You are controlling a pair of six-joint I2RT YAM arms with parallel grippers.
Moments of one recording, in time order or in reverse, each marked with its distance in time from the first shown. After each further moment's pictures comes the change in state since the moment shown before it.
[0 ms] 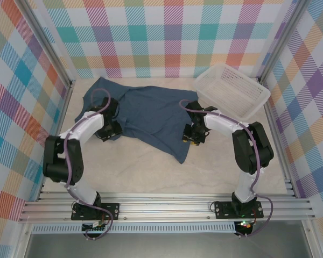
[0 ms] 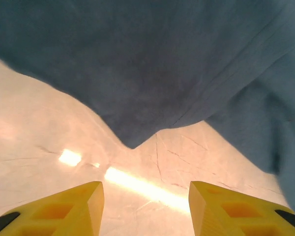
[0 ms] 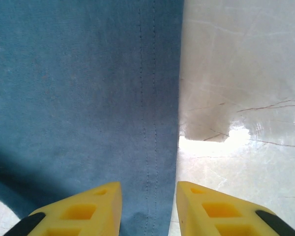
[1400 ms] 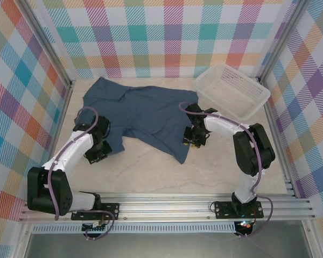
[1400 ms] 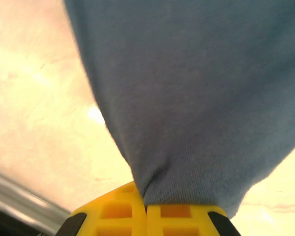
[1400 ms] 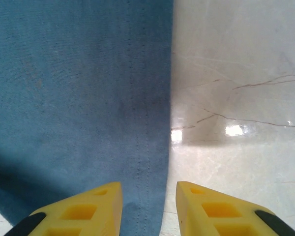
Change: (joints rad) left arm 0.048 -0.455 -0.318 -0.291 -0.064 -0.103; right arm 0.033 -0.006 -0.016 -0.018 0.017 0.003
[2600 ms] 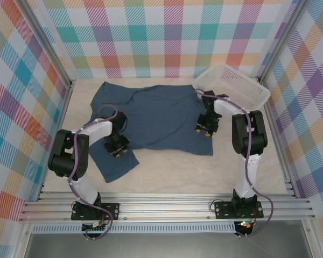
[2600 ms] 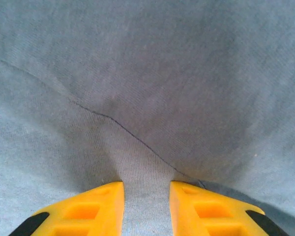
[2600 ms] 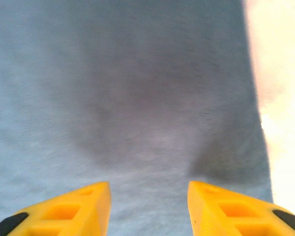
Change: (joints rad) left arm -0.128 0.396 0.145 0.266 0.171 -0.153; right arm -0.235 0.243 0.359 -0.164 0.025 -0.208
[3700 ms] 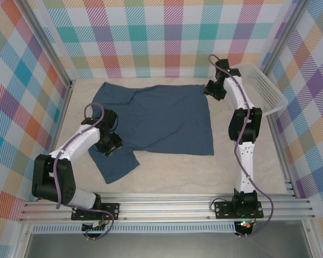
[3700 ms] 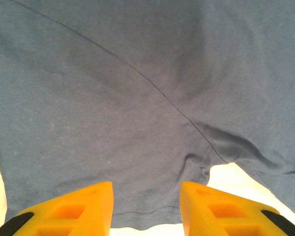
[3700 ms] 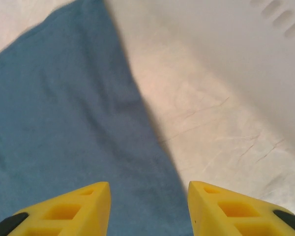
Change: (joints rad) left arm 0.076 -0.248 -0.029 -0.090 -0.015 0.000; right arm -0.135 0.305 0.686 -0.070 0.023 -0.063
